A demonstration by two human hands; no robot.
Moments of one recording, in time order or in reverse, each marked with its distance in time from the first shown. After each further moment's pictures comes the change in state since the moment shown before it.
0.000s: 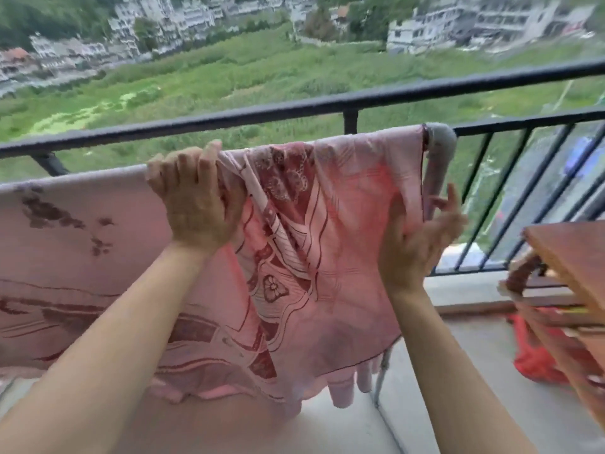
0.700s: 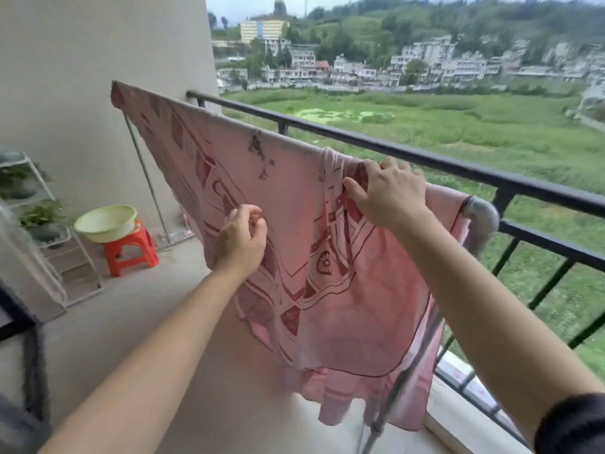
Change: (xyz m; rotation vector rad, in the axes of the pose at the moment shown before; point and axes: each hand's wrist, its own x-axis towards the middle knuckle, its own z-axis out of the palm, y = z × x) left_hand -0.085 0.129 -0.183 0.084 -0.178 -1.021; right_hand 0.084 -0.123 0.021 -0.275 -1.102 -1.009
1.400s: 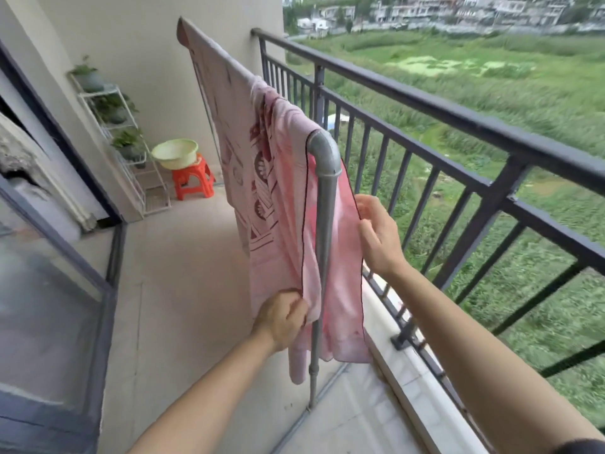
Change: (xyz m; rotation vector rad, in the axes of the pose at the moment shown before) left_hand -0.256 0.167 0.211 -0.027 -0.366 -0.361; right_hand -0.093 0.225 0.145 1.231 -0.144 -0.256
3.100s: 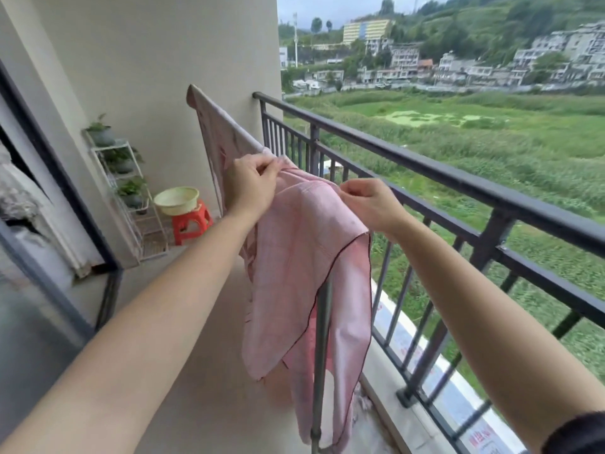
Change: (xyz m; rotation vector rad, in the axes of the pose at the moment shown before) left_hand 0.164 0.151 -0.183 -0.038 0.715 0.316; right_hand 0.121 -0.092 -0.042 0.012 -0.208 0.070
